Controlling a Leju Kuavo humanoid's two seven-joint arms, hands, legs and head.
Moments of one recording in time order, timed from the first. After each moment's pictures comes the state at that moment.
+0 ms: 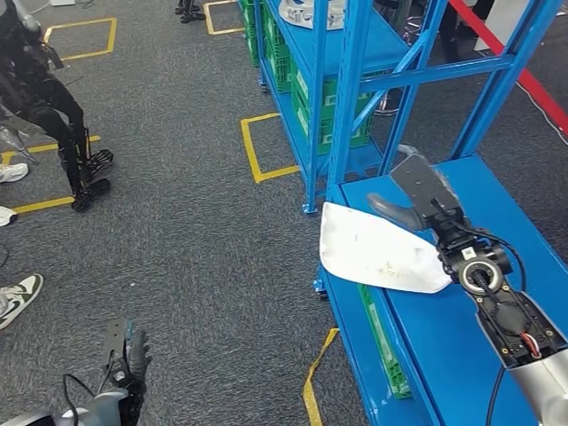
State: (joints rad) left arm -0.22 0.23 -0.63 -0.29 1.09 0.07 -0.51; right arm -0.82 -0.10 0.92 -1.13 -0.05 -0.15 0.10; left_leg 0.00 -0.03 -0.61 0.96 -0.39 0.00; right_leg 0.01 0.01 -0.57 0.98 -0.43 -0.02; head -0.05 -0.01
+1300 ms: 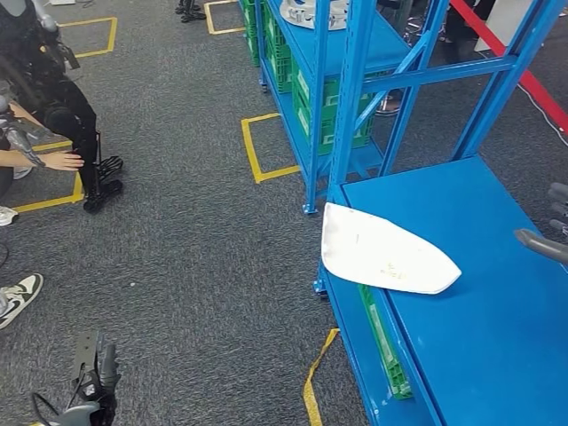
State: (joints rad) left arm -0.15 0.31 -0.56 -0.29 1.08 0.08 -0.46; right arm -0.57 -0.63 0.63 -1.58 -0.62 -0.16 0.39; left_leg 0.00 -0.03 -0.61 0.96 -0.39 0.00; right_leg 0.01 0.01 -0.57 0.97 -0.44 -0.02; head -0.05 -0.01
